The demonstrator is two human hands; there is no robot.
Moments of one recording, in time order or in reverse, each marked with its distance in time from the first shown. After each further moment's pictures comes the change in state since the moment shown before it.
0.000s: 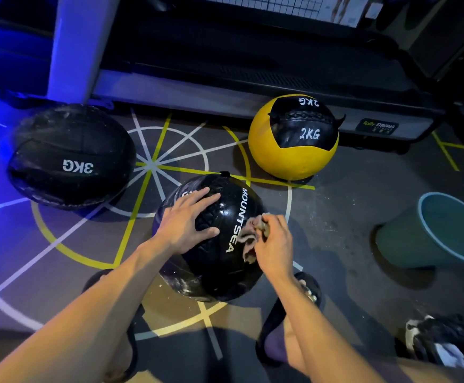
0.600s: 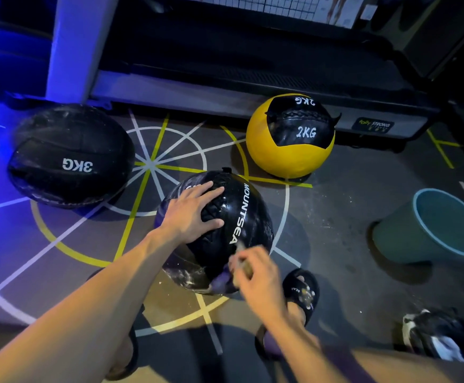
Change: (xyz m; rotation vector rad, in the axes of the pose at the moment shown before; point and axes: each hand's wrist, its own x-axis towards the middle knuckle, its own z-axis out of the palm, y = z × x) left_hand 0.012 0.013 -0.001 0.078 -0.016 -0.008; right_hand -0.080 0.009 0.004 0.036 -0.145 -0.238
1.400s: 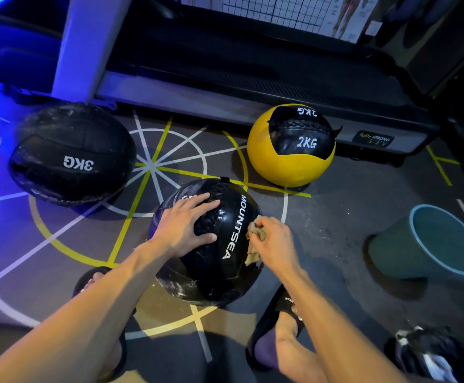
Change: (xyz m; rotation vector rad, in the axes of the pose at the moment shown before) left_hand -0.018 -0.002 0.006 -0.036 0.044 0.019; right_hand 0.094 0.017 -0.047 -0.240 -0.112 0.083
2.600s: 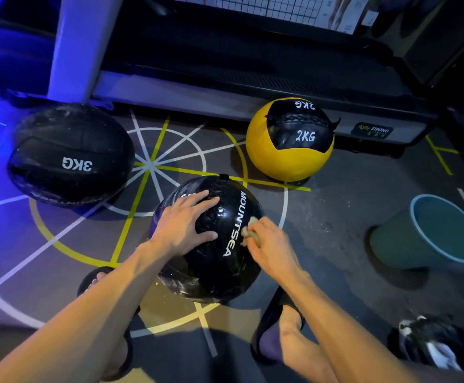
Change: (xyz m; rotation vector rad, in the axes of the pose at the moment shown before) left_hand -0.004 0.004 -0.003 0.064 -0.007 0.000; right_hand -0.018 -0.008 0.001 -0.095 -0.092 -0.180
